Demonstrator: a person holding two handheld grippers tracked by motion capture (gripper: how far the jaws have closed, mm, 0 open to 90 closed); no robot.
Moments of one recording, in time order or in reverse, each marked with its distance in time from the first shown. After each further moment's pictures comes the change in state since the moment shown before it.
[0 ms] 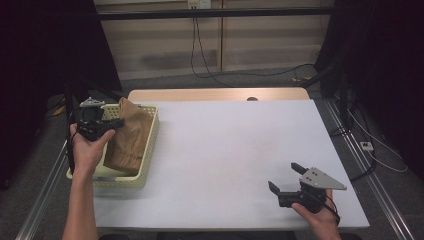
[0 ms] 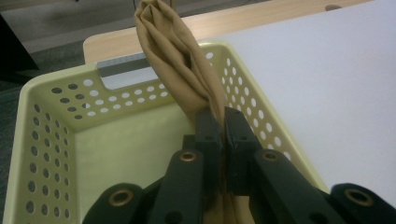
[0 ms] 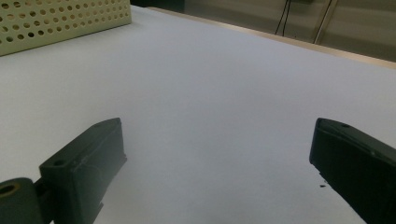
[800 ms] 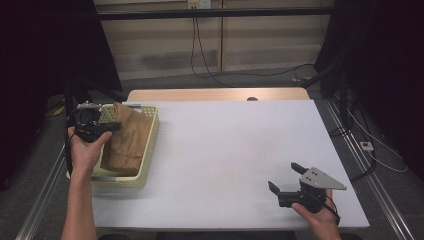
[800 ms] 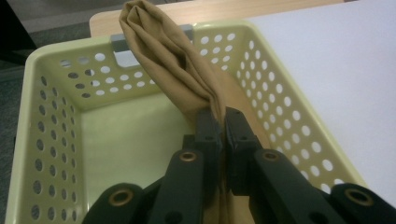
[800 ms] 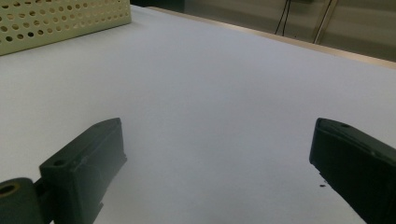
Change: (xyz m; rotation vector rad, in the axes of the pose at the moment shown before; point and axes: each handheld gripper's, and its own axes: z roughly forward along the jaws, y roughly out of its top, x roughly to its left) left arm 0.021 -0.012 0.010 0.044 0.003 -0.055; right arm 0.000 0.000 0.000 0.001 0.000 0.000
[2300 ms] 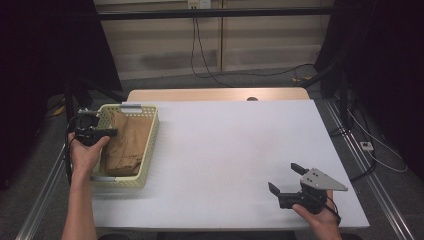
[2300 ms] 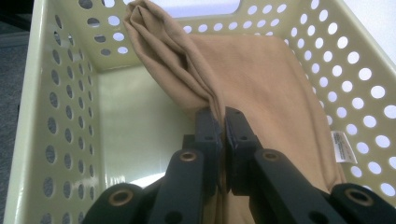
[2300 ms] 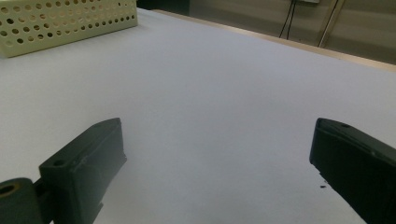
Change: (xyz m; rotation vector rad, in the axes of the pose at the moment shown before) left arm 0.029 -0.022 0.026 0.066 0.031 -0.076; right arm 0.001 0.001 -0.003 -0.011 0.019 -0.005
